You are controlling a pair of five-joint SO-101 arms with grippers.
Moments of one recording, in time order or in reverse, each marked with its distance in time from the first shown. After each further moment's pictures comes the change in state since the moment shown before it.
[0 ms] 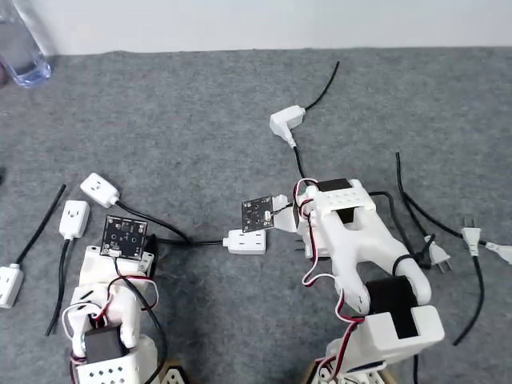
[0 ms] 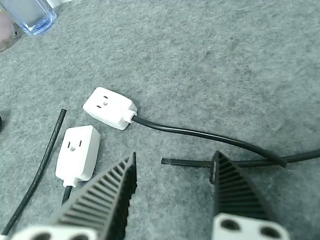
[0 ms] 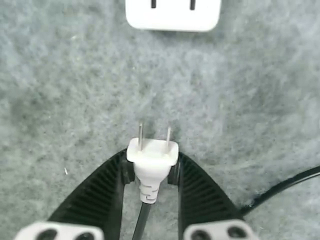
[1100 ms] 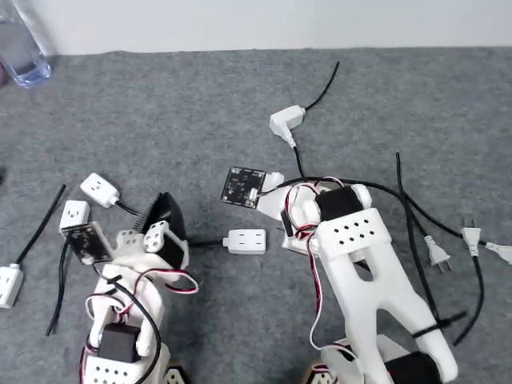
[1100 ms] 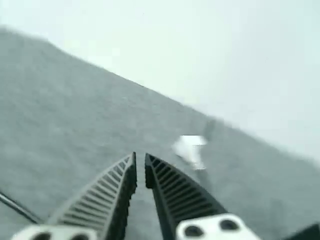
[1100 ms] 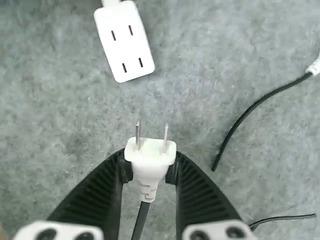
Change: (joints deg) left arm 22.0 0.0 0.0 -22.5 56.7; right arm -8.4 -28.8 -1.1 14.4 -28.2
